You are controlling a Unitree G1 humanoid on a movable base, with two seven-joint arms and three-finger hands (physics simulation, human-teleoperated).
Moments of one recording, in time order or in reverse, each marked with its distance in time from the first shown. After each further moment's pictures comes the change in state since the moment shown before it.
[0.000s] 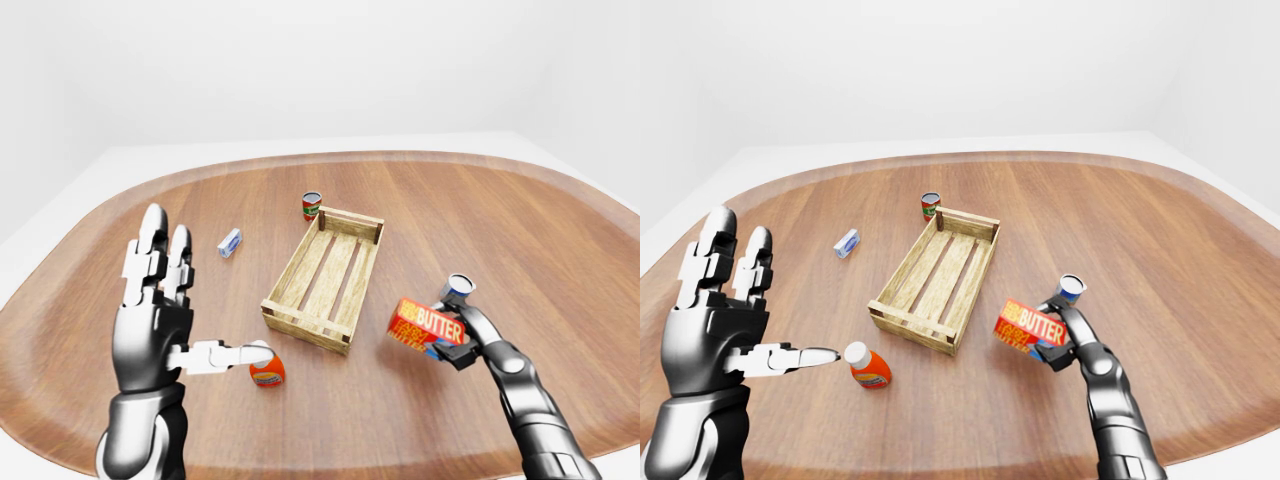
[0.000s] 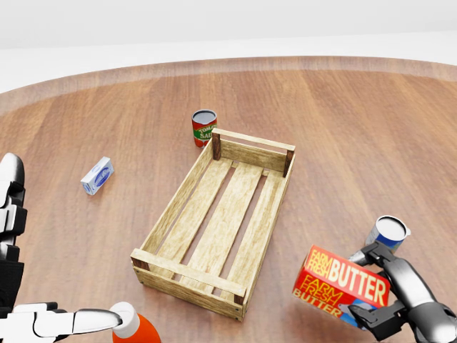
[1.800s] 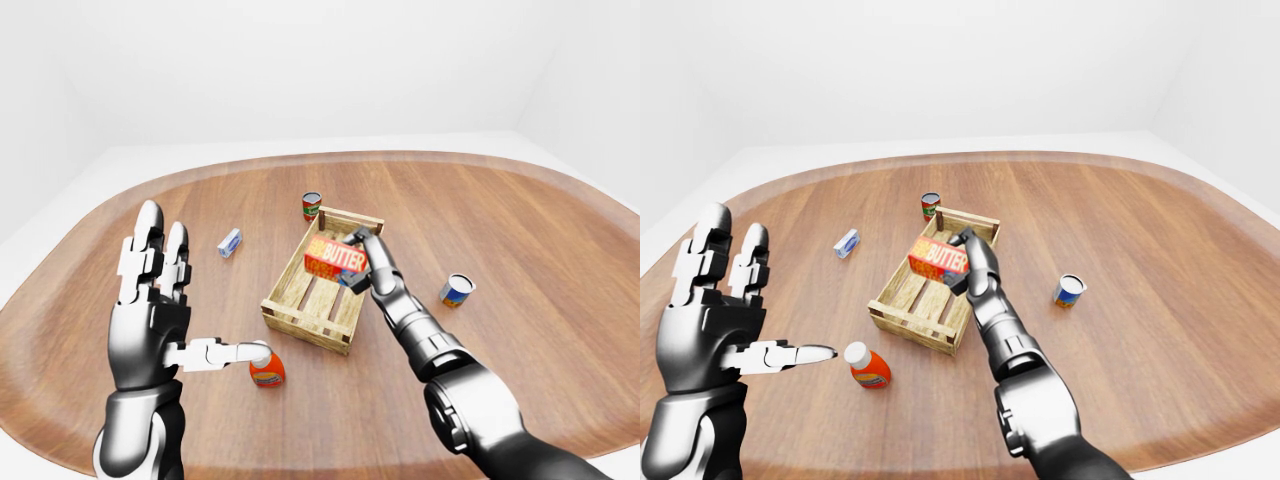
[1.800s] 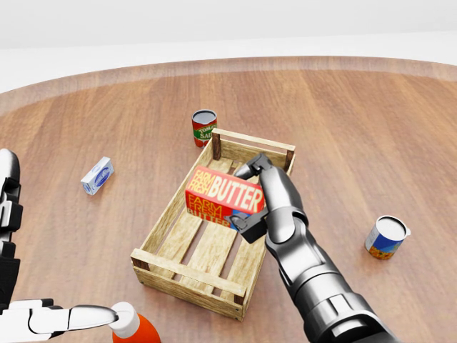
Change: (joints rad) left arm -0.019 0.006 0.019 0.006 -0.015 0.000 -0.003; right arm -0.675 0.345 0.204 0.567 -0.098 -0.049 -0.494
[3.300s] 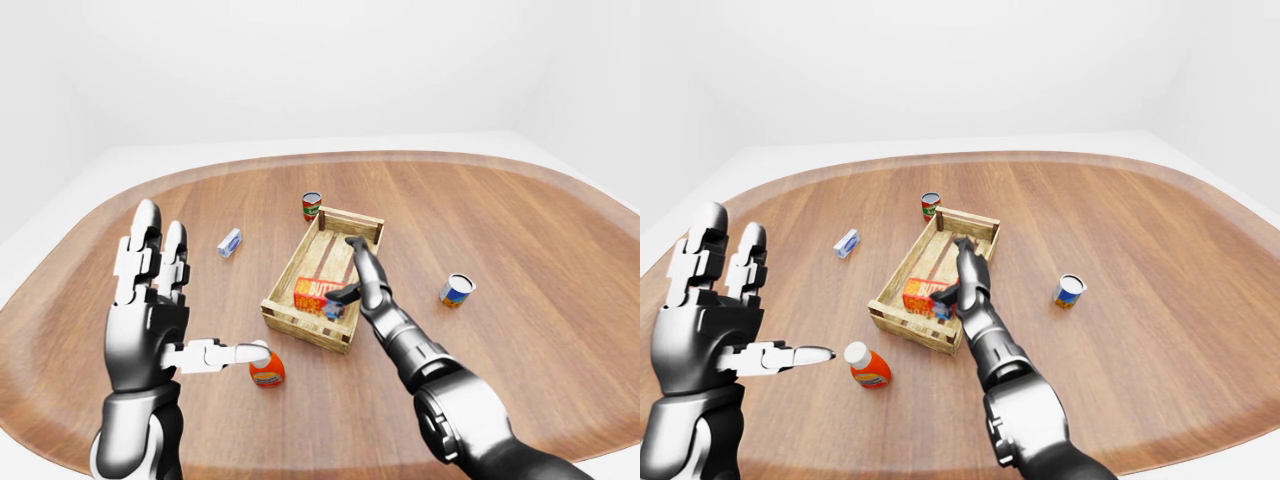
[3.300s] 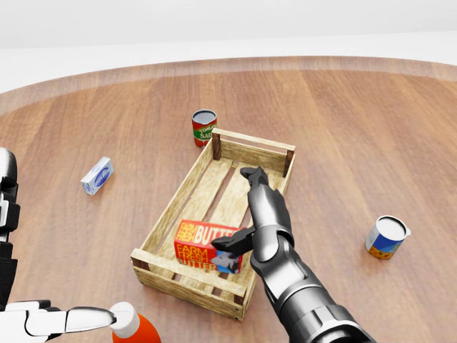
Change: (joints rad) left arm 0.003 -0.001 0.007 -0.012 -0.008 0.000 -0.007; right arm 0.023 0.078 -0.023 0.082 -0.076 -0.018 -0.080
